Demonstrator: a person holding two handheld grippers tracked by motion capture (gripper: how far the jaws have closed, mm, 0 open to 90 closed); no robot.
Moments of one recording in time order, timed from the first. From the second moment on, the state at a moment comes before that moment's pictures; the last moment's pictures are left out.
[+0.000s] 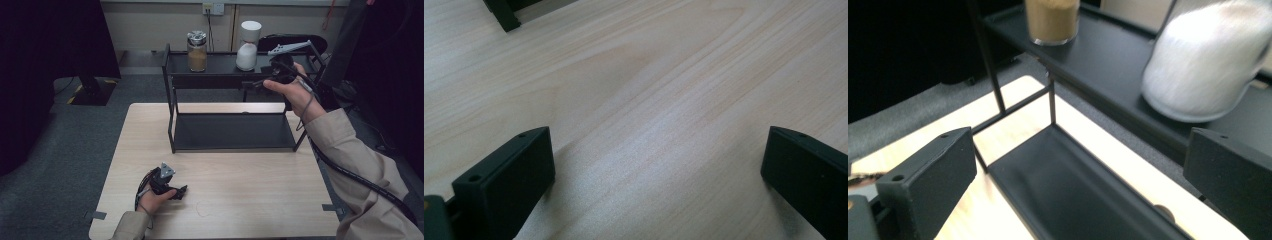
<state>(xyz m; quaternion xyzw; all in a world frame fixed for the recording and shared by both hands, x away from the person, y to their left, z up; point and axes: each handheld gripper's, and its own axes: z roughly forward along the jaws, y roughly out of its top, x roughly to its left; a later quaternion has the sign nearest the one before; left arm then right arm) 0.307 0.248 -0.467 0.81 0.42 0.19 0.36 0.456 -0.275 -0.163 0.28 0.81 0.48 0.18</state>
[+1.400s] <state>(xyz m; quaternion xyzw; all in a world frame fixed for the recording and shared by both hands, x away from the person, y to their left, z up) 0.307 0.249 -0.467 0.81 0.42 0.20 0.36 0.386 -0.323 -0.315 0.25 0.83 0.48 0.13</state>
